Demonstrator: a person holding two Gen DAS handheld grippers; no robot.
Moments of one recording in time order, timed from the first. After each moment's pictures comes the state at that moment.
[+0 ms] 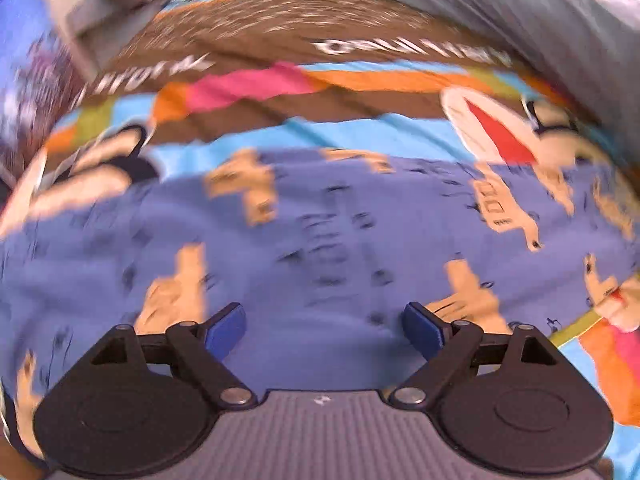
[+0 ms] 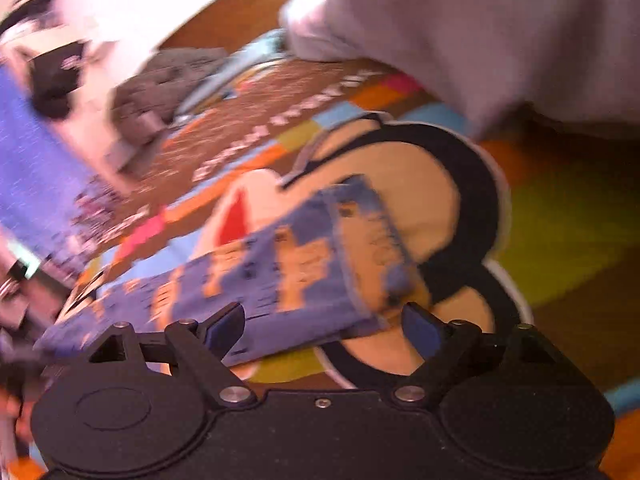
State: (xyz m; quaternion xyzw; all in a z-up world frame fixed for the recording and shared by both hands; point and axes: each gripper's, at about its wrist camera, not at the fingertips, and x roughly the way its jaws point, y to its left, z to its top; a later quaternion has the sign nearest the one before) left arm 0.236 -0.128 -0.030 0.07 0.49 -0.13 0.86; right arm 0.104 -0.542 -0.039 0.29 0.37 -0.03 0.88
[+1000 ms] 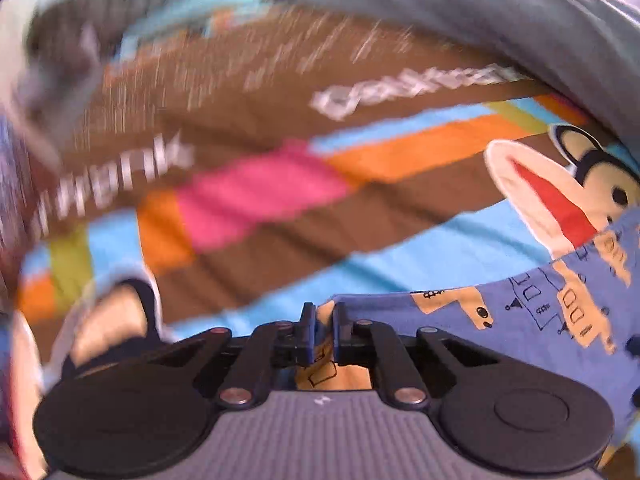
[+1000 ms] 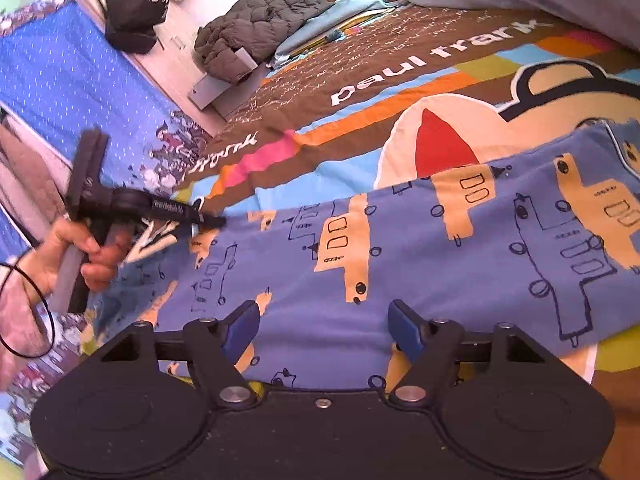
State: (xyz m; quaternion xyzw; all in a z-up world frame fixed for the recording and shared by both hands) left arm 0.367 -0.121 -0.008 0.19 0.43 -0.20 0.86; right arm 0.179 -0.379 -0.049 0.25 0.40 0.13 0.87
